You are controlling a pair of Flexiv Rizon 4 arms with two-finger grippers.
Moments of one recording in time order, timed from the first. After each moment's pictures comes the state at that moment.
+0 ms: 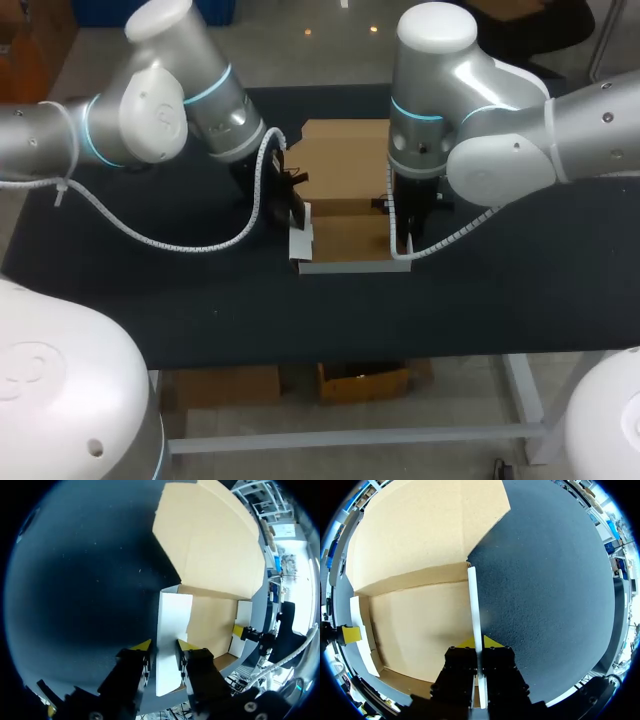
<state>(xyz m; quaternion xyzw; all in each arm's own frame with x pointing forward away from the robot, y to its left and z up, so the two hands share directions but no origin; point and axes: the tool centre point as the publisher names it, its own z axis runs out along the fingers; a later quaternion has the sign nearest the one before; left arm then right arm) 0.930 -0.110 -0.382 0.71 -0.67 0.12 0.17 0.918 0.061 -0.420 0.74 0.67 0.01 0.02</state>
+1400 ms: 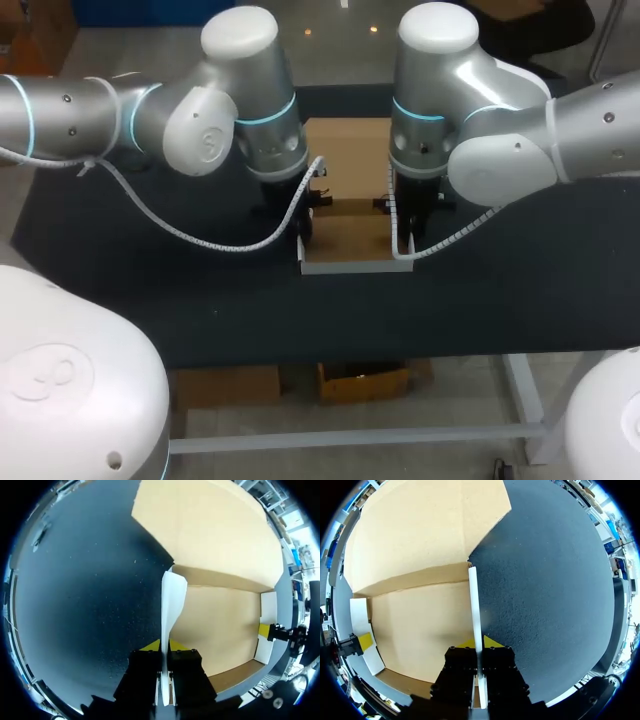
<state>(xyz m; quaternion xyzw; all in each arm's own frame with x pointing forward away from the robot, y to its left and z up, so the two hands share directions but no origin) 0.920 -0.124 -0.403 0.72 -0.69 0.07 0.04 0.919 0.059 -0.421 0.74 0.67 0.01 0.02</state>
